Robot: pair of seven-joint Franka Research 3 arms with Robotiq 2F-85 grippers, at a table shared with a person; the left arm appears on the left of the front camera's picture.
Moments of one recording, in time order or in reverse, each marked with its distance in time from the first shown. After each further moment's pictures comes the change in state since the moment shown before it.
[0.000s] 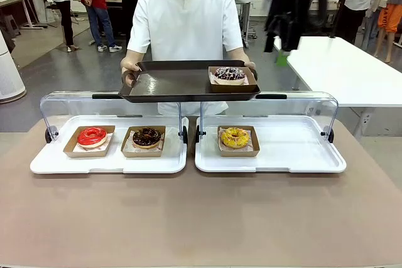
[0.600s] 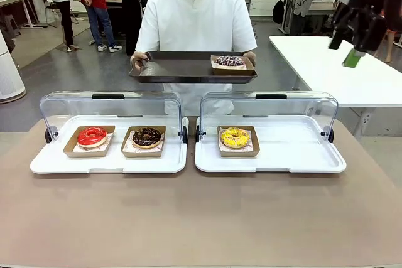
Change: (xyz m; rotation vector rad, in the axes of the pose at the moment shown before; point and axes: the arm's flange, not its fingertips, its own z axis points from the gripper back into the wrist) left arm 0.000 0.000 0.000 0.001 0.000 0.000; right arm -0.120 0.083 0.026 -0.087 -0.023 -0.160
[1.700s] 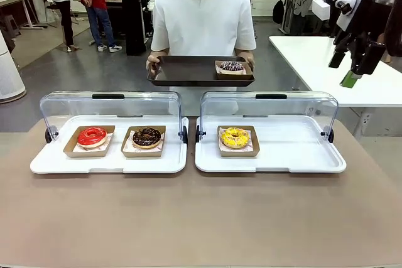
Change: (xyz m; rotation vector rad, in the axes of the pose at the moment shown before) left arm 0.000 0.000 0.000 0.000 0.000 0.000; right arm -0.012 -0.002 -0.038 -0.007 0.006 -0.017
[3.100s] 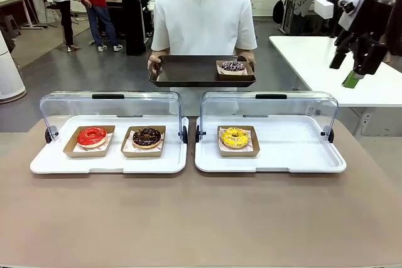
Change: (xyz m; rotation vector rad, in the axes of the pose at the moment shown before) left arm 0.000 0.000 0.000 0.000 0.000 0.000; right arm -0.023 -0.002 0.004 0.048 -0.091 0.014
